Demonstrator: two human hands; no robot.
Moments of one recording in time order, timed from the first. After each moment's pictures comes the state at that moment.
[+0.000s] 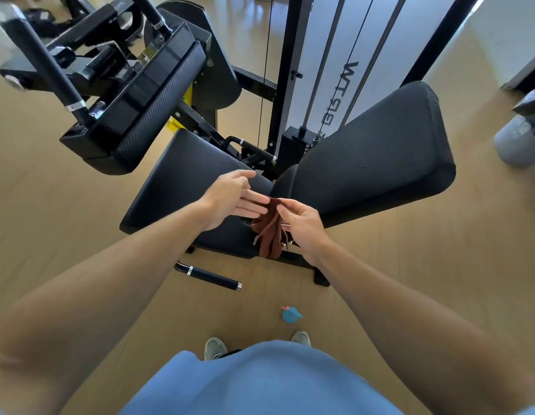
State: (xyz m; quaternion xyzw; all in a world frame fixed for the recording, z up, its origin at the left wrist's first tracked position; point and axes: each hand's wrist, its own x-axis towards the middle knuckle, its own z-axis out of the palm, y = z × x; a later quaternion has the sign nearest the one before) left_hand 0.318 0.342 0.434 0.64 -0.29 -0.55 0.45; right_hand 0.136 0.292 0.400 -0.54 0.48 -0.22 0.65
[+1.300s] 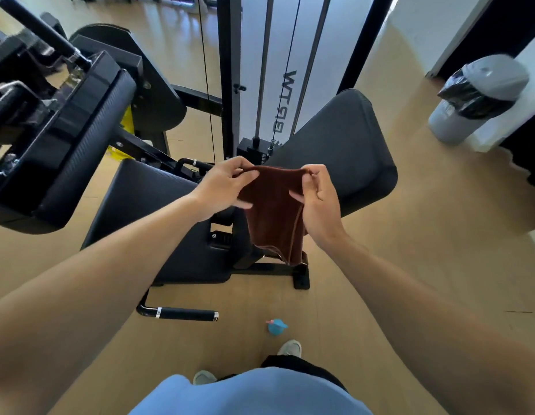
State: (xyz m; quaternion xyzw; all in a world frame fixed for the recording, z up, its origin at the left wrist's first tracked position) left_hand 0.290 0.249 0.469 0.61 -0.46 -0.50 0.42; right_hand 0.090 0.228 0.455 -0.62 0.47 -0.43 0.46
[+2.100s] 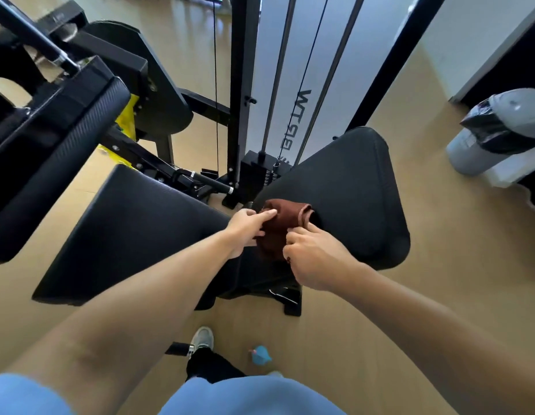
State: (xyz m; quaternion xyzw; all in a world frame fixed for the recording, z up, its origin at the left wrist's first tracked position) left_hand 0.246 0.143 0.366 0.66 -0.22 -0.60 0.40; right_hand 0.063 0.137 0.442 -0.96 0.23 0.15 -0.02
